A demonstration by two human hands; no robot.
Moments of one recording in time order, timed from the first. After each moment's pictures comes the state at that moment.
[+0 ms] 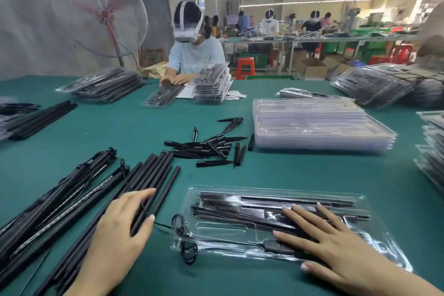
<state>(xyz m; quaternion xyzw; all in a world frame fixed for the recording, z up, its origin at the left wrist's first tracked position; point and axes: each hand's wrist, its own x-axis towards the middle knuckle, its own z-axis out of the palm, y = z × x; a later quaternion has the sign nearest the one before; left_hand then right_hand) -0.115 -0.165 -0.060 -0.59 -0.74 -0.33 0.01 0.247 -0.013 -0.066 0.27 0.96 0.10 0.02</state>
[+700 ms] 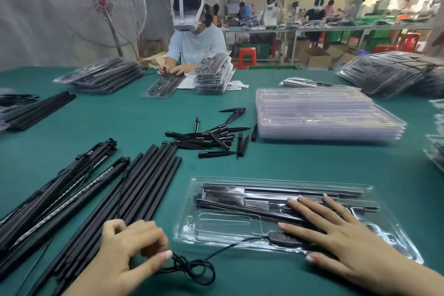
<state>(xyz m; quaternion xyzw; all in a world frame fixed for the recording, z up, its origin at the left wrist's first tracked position) -0.097 -0.197 -0.041 -0.66 -0.69 -0.28 -0.12 0.245 -0.013 -0.071 0.25 0.96 0.14 -0.05</state>
